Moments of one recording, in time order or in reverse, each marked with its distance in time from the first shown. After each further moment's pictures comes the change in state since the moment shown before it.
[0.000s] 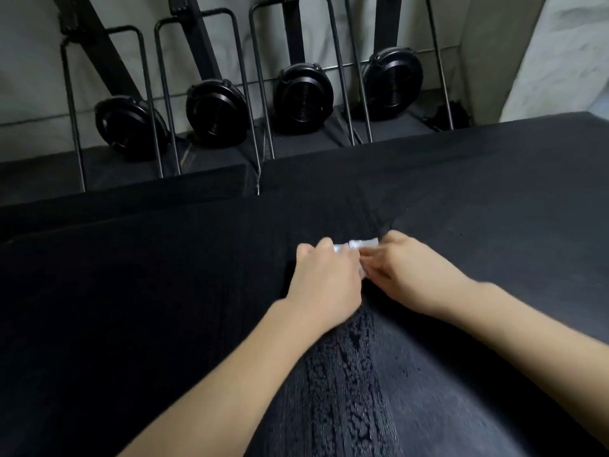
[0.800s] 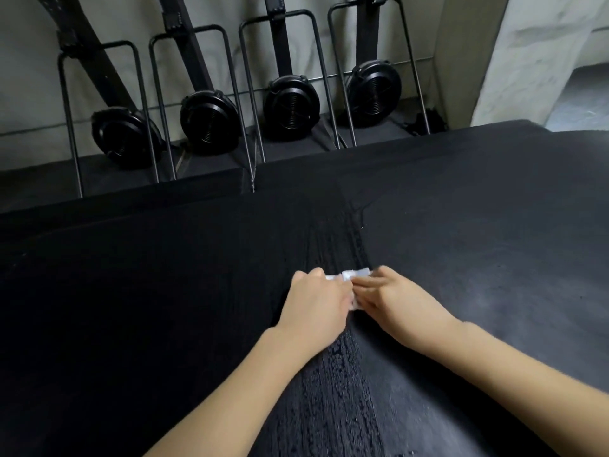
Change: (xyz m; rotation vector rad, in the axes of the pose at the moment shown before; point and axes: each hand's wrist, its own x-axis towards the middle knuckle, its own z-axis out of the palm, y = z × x) left_hand -0.094 0.045 -0.020 0.061 0.020 0.100; right_hand -0.108 -0.070 -0.019 -0.002 0.113 -0.076
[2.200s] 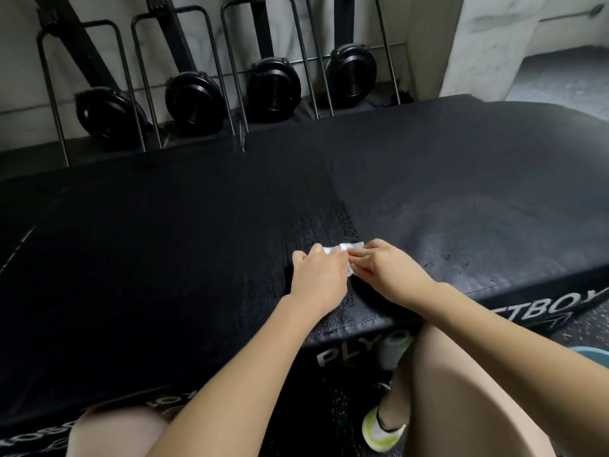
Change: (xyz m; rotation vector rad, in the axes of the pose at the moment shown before) left_hand -0.114 0.110 -0.027 -0.014 -0.115 -0.136; right_hand -0.125 -0.078 -0.027 0.050 -0.084 0.234
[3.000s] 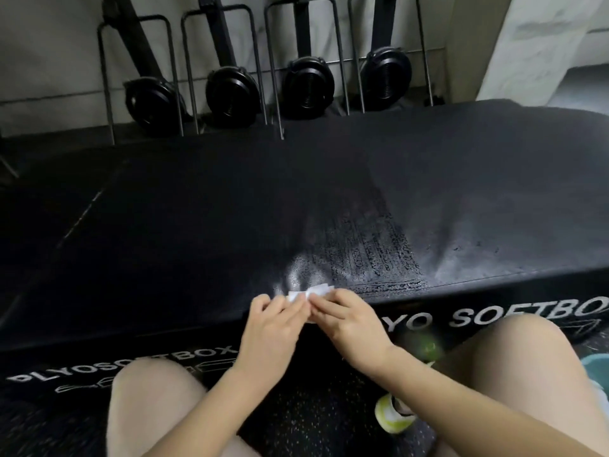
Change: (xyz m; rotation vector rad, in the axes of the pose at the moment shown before) left_hand -0.191 -0.085 0.048 0.033 0.482 0.120; right_hand -0.063 -0.169 0.076 0.289 0.339 -0.263
